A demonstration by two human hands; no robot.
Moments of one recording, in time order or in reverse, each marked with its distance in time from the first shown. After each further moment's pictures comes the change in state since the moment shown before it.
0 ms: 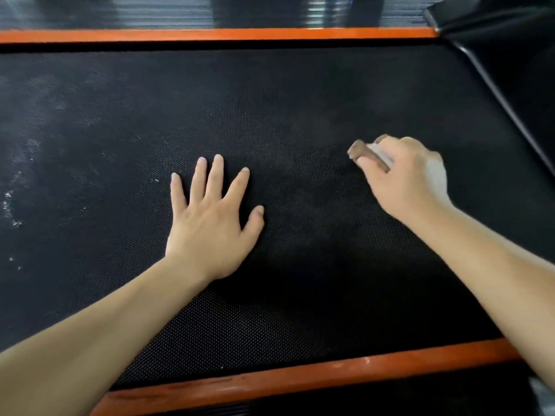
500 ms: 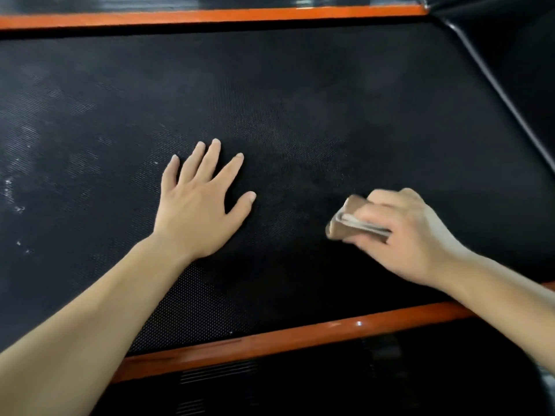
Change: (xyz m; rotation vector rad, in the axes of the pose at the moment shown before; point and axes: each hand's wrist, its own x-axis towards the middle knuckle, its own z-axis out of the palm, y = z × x) left_hand -0.006 -0.024 -0.006 0.000 0.007 0.094; right_hand -0.104 -0.009 -0.028 0.175 -0.207 -0.430
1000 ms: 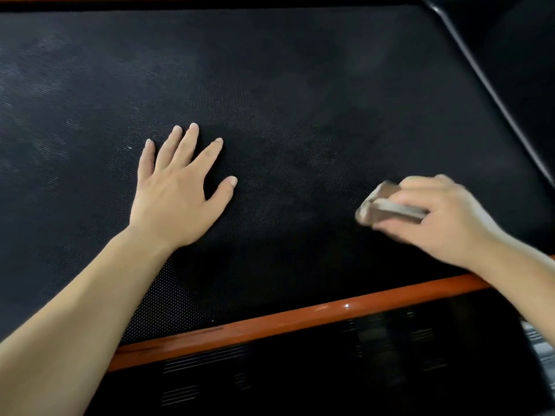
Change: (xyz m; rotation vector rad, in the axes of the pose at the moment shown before) left_hand -0.002 0.001 0.005 -0.066 0.042 -0.015; right_hand -0.029 0.022 -0.045 0.034 -0.055 0.265
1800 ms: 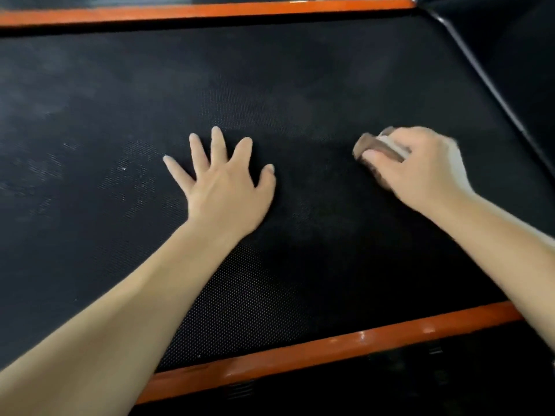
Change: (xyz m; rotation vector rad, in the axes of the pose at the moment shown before) left_hand 0.045 0.080 0.004 -0.052 -0.086 -0.246; right_hand 0.087 0.018 0.011 0.000 0.219 0.268
